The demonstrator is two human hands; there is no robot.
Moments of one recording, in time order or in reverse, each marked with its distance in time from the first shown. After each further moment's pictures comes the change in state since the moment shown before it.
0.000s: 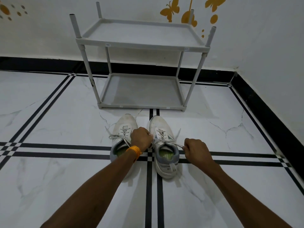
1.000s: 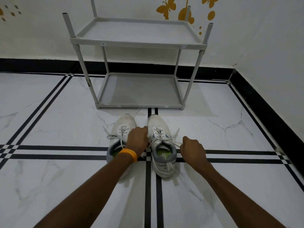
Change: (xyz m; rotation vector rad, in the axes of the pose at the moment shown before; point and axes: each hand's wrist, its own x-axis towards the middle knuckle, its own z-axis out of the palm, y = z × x) left_hand -0.003 -0.009 -0.006 0.411 0.013 0.318; right_hand 0.003 -0.012 0.014 0.055 -0.024 0.219
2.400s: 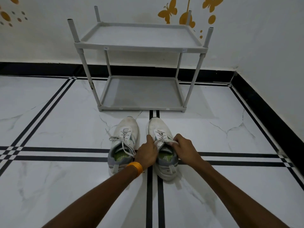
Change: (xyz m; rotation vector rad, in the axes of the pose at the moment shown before) left_hand -0.032 0.024 0.024 -0.466 -0.110 -0.088; right_hand -0.001 -0.032 -0.018 0.482 -0.162 -0.108
